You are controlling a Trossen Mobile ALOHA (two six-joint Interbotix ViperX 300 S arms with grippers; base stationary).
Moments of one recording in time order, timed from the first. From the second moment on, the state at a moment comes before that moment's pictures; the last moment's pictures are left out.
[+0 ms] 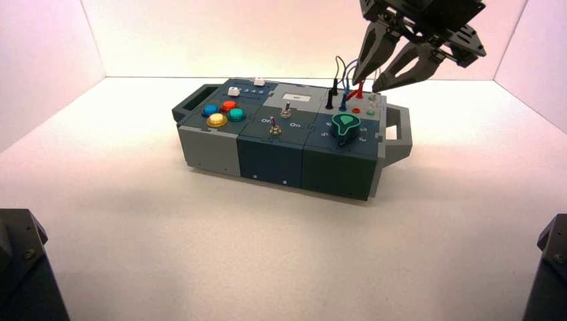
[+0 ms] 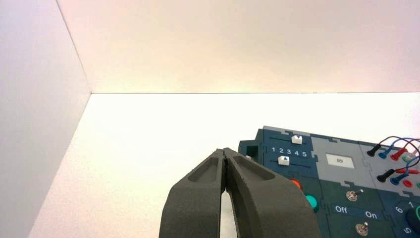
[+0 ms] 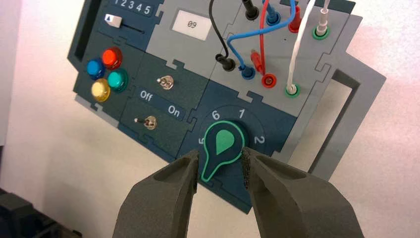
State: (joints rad) left arm -0.10 -1.04 1.22 -0.19 0.23 0.12; right arm 0.48 -0.33 0.97 0.45 0.39 0.05
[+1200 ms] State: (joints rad) left arm -0.10 -1.04 1.22 -0.19 0.22 0.12; right arm 0.48 -0.19 0.91 0.39 0.32 0.05
